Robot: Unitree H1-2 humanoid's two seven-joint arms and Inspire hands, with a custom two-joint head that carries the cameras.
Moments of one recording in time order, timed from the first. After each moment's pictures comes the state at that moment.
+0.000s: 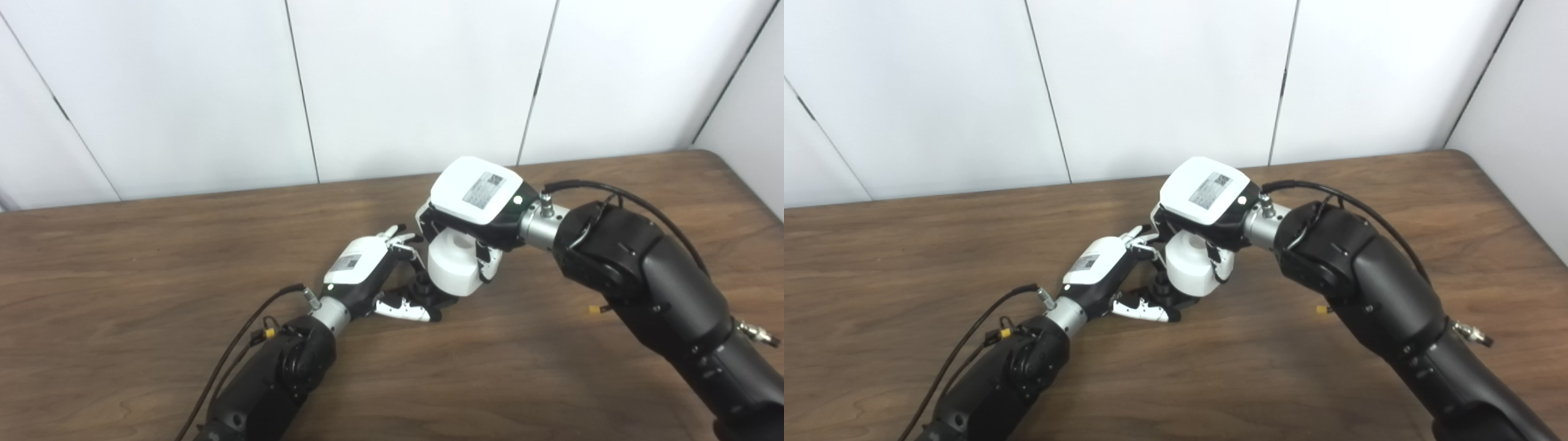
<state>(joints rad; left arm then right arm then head) -0.52 0.13 -0.61 0.46 0.63 -0.12 0.04 -0.59 -0.50 0.36 -0.30 -0.98 -0.19 0.67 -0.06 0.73</state>
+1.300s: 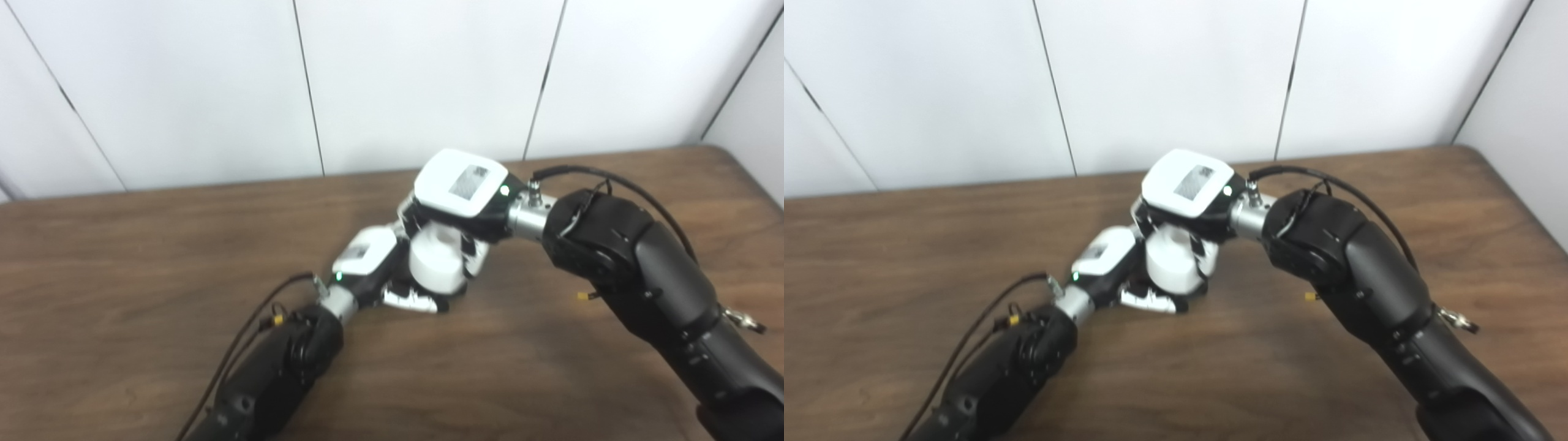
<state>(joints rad) -0.53 0.12 -0.62 0.47 0.65 -0.12 0.05 -0.60 -0.45 0.37 -0.27 -0.94 -0.20 0.63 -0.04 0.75</state>
